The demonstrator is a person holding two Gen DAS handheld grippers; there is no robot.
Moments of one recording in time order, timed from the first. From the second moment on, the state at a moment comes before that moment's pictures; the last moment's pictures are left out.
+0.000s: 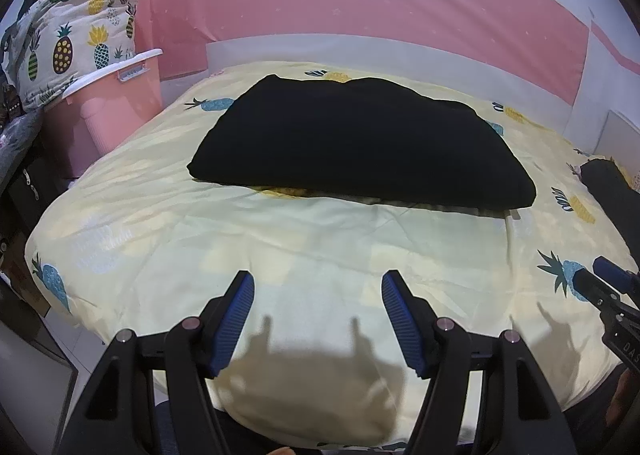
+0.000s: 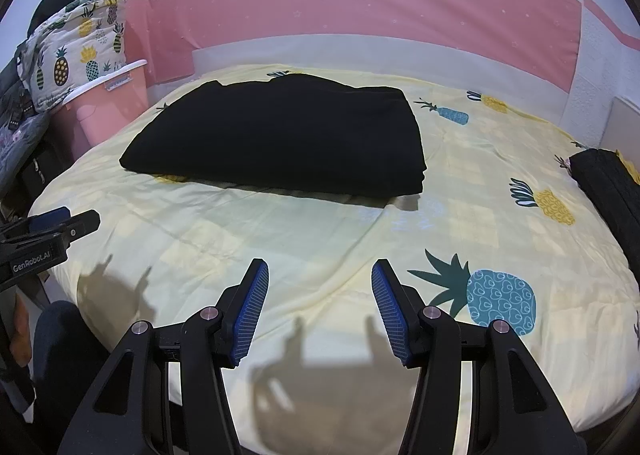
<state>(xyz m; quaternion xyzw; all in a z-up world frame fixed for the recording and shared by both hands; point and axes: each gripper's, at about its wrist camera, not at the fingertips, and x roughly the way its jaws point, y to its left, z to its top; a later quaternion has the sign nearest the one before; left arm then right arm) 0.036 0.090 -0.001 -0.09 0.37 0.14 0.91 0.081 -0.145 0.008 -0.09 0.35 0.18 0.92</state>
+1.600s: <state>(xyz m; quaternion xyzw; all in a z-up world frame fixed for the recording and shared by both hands) 0.041 0.073 -0.006 -0.05 0.38 0.18 0.91 0.080 -0.150 0.006 -0.08 0.35 0.17 0.92</state>
